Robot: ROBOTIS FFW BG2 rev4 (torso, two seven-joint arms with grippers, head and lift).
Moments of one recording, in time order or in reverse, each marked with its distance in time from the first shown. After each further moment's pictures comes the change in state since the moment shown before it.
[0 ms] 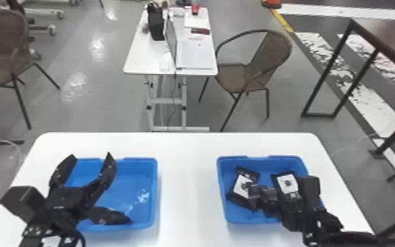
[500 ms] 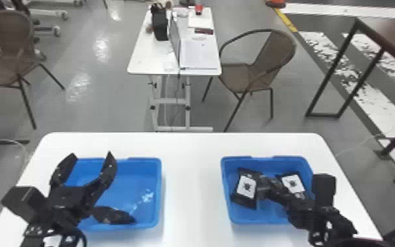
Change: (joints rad) left arm 0.001 0.000 0.015 0.002 -0.010 -0.021 -0.006; right arm 0.096 0.006 -0.004 -0.189 -0.139 0.004 -0.057
